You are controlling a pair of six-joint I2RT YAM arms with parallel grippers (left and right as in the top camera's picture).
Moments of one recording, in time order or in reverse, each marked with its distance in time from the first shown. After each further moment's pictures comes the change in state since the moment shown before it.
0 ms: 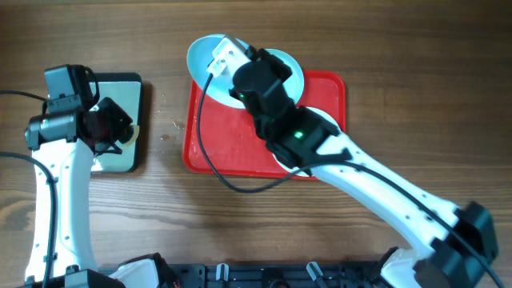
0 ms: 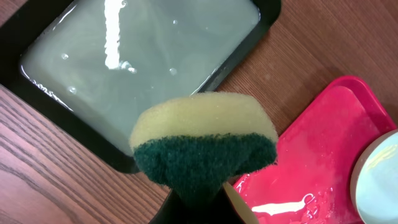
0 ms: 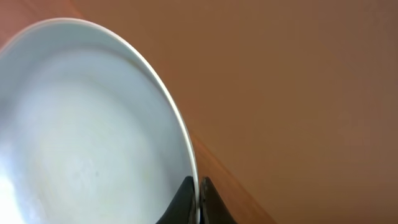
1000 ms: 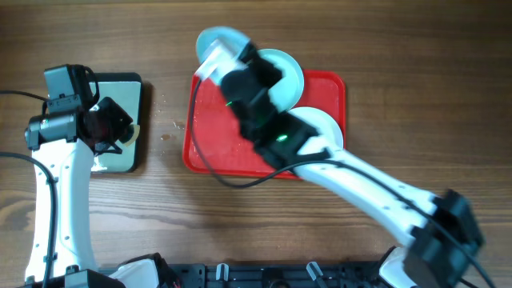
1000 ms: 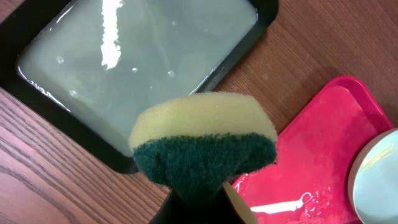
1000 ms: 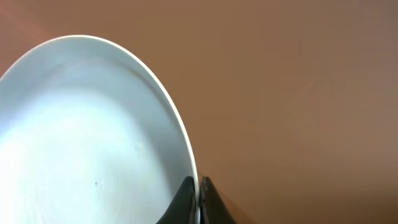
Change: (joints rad) left arm 0.000 0.000 0.000 0.003 0.006 0.000; right arm 0.002 0.038 -0.018 0.156 0.202 -0.013
